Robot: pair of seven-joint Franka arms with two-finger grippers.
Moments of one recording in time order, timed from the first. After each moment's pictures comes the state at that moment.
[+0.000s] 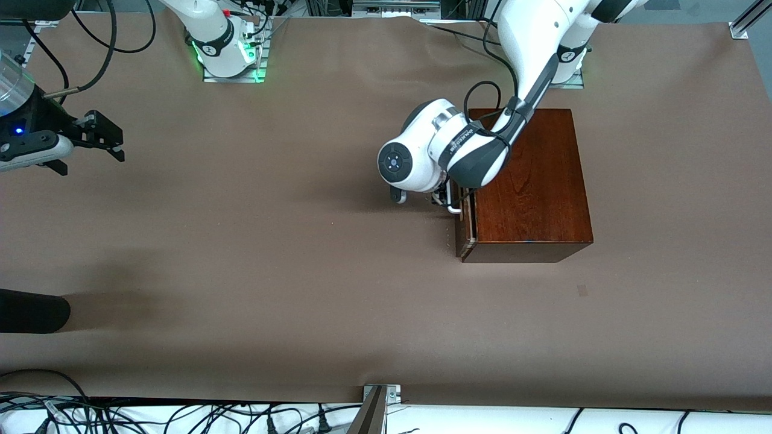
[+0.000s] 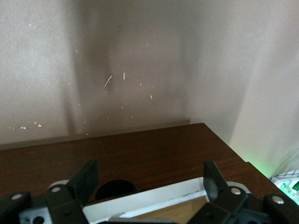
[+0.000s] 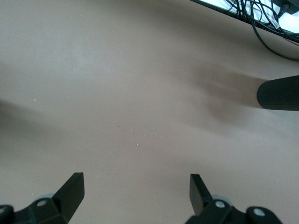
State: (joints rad) left arm -0.55 0.73 -0.20 -1.34 0.20 1.53 0.78; right arm 0.12 0.00 -0.06 -1.64 -0.03 1.74 -0.25
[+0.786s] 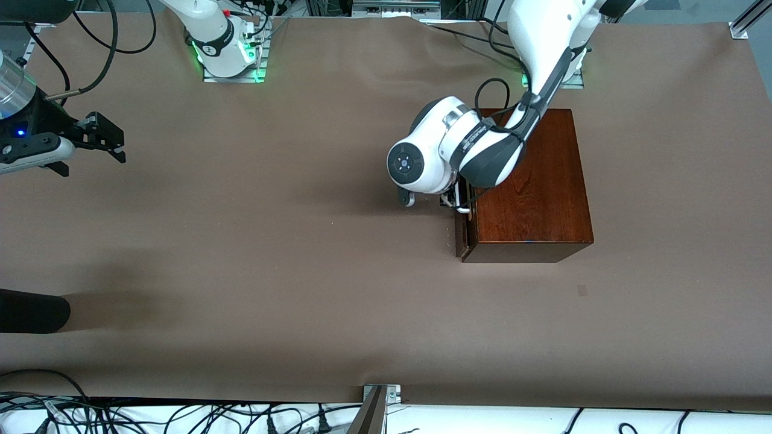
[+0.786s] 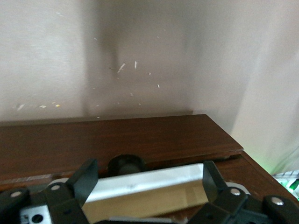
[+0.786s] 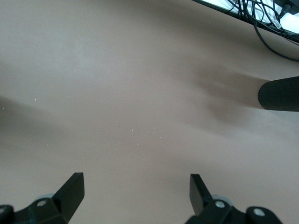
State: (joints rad) left arm -0.53 0.67 -0.20 -1.33 0.19 1.51 0.74; right arm 0.12 0.00 -0.05 -1.64 -0.03 1.74 -0.24
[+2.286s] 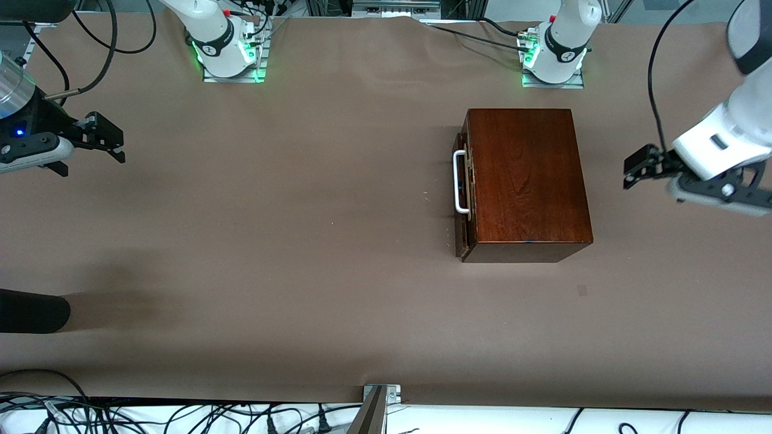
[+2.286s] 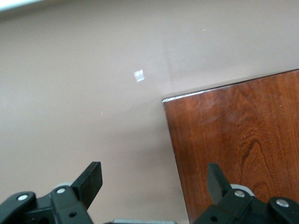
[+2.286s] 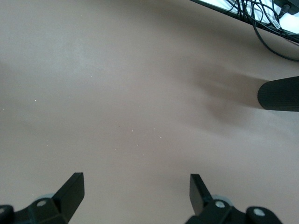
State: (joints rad) left arm -0.04 0.08 -0.04 -1.56 0.08 1.61 0.06; right arm 0.12 0.01 -0.05 -1.64 -0.03 1.74 -0.24
